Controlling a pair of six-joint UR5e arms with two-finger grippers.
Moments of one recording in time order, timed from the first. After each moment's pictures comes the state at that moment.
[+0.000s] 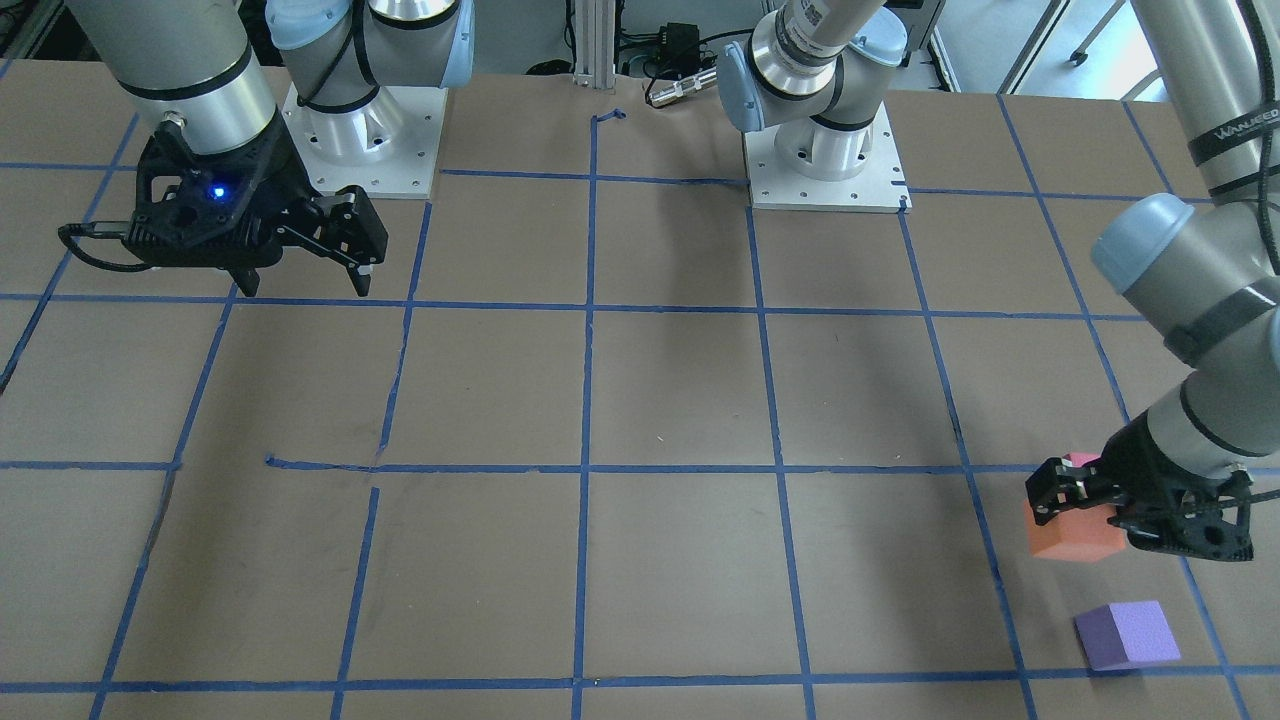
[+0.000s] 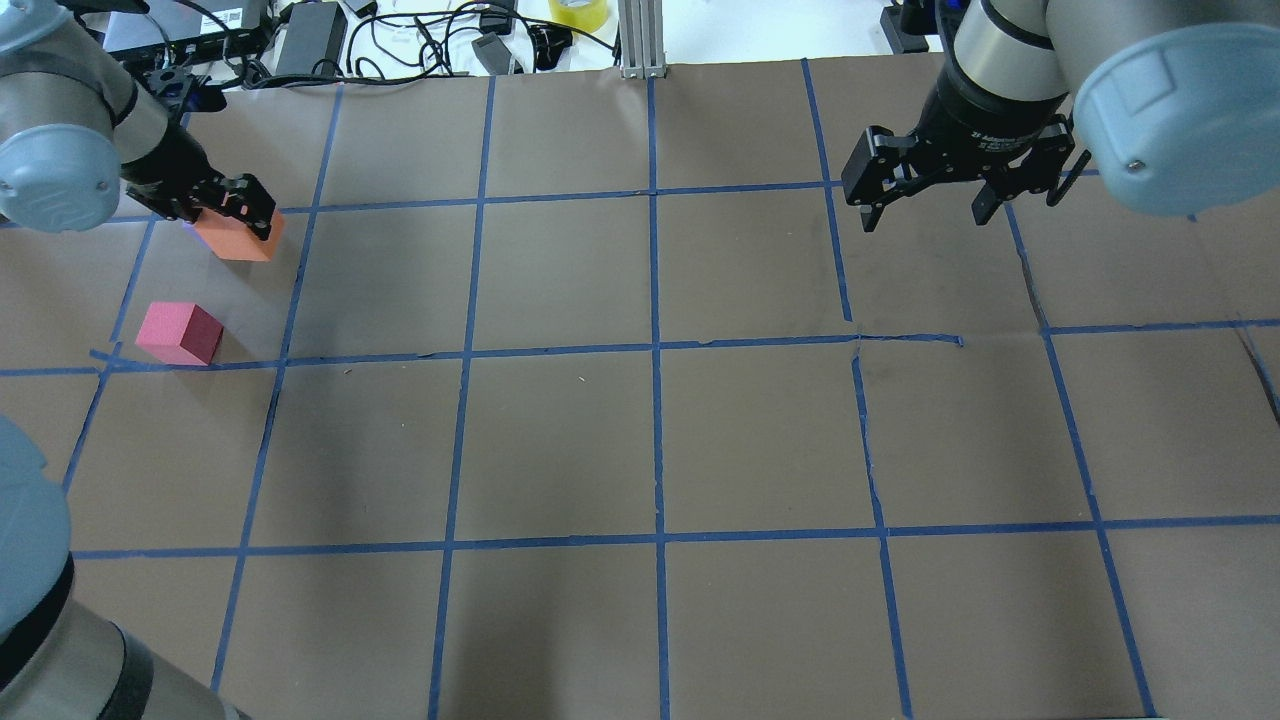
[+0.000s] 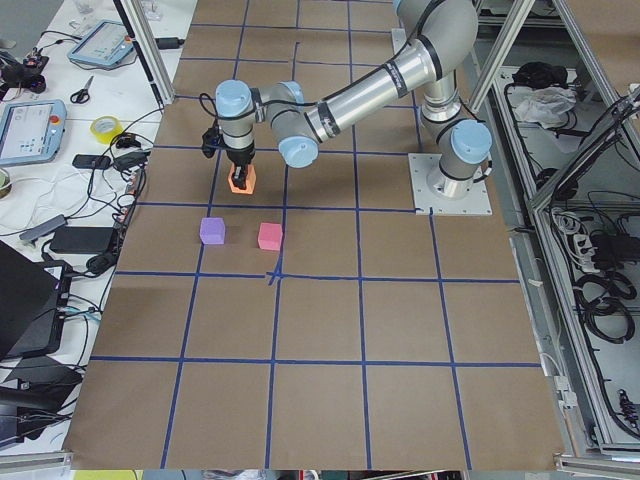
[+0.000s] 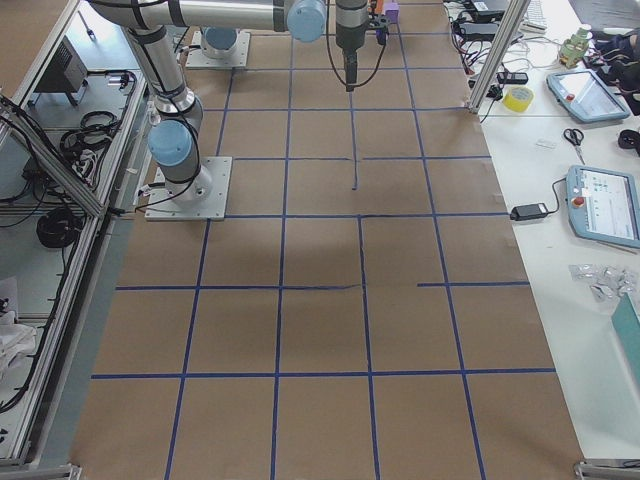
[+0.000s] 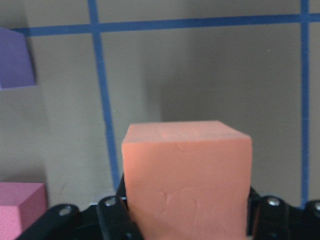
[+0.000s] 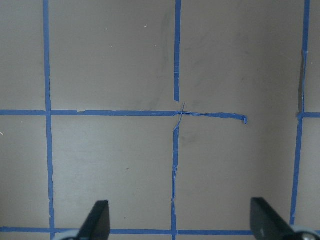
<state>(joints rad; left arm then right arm) -1.16 -2.01 -1.55 -1.09 1.53 0.58 1.59 -1.55 1.61 -1.70 -1.57 0.00</state>
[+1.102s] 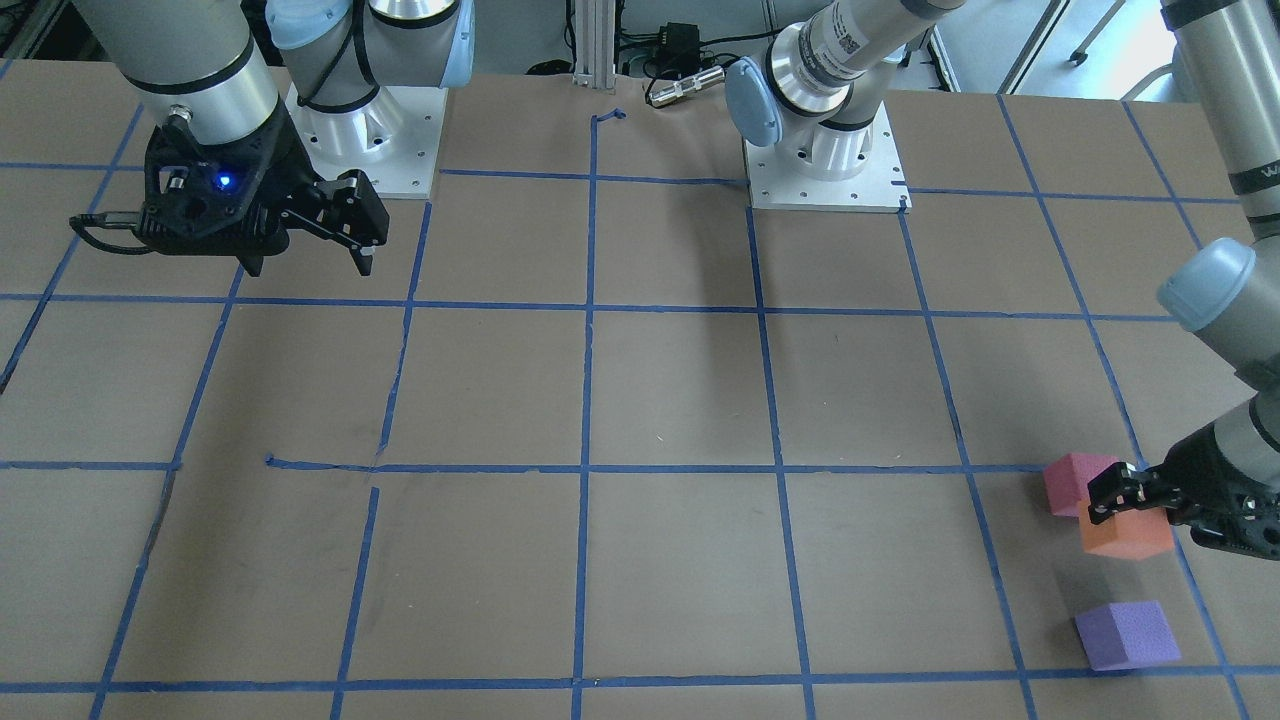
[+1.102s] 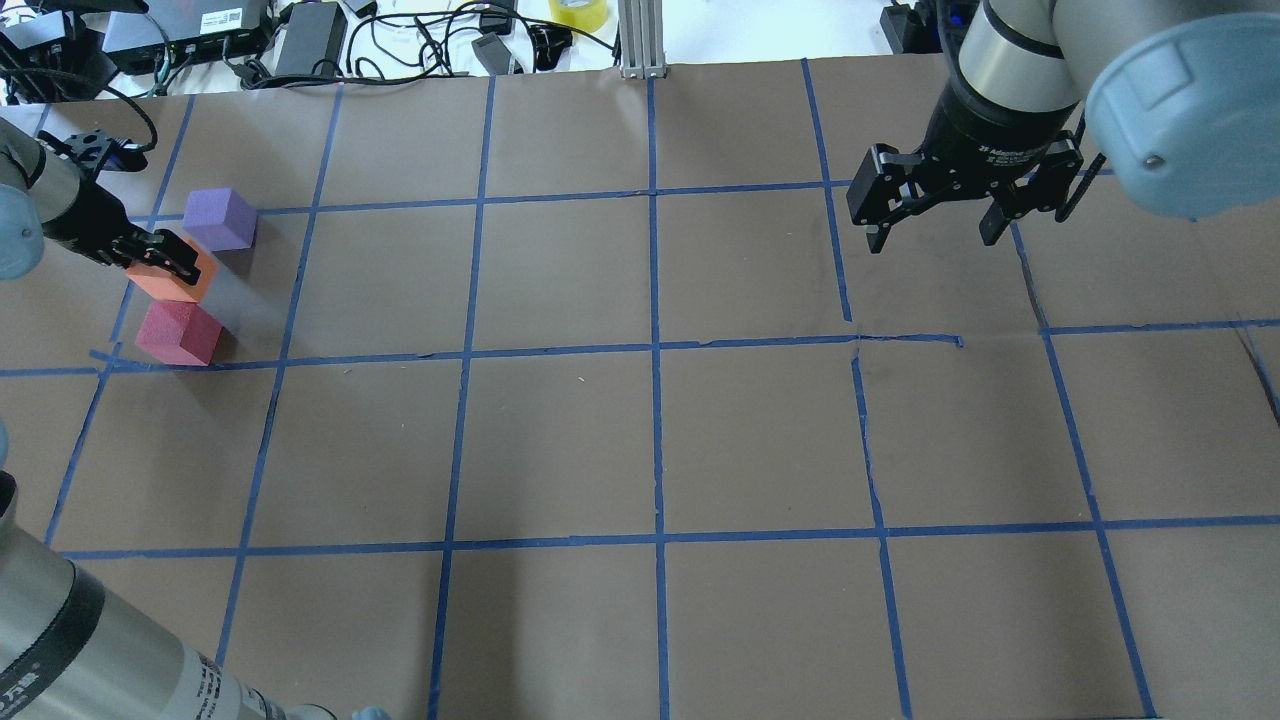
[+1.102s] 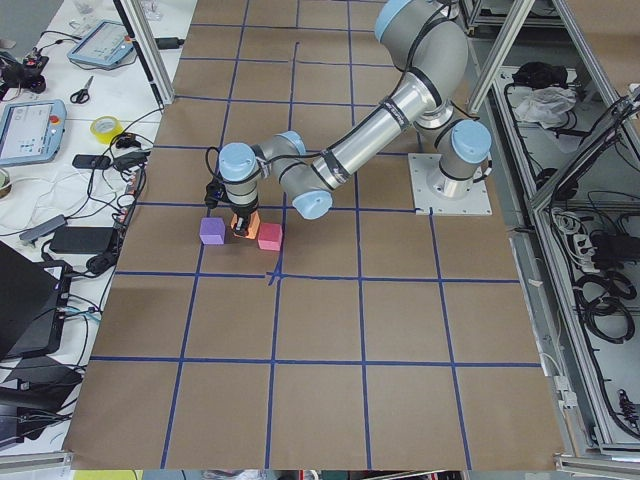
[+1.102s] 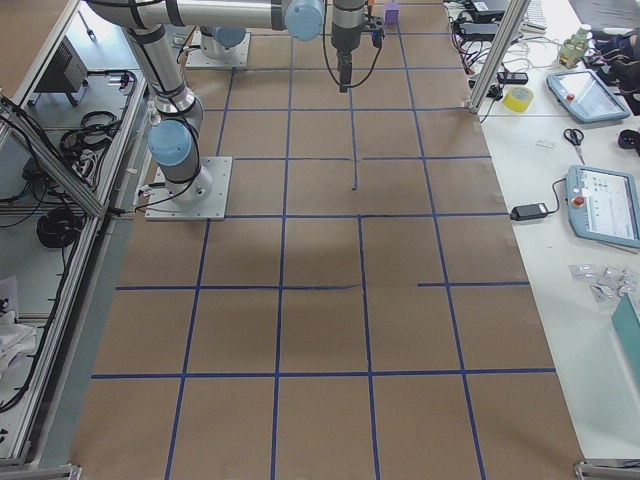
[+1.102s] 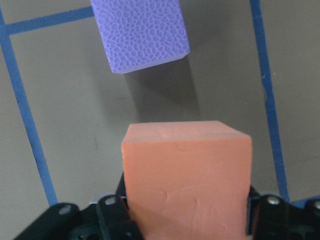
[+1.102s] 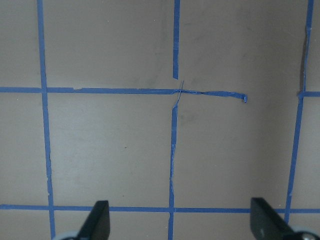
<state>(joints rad) -1.01 -2.10 -1.55 -1.04 1.48 0.73 1.59 -1.57 1.61 -1.61 -1.57 -0.01</state>
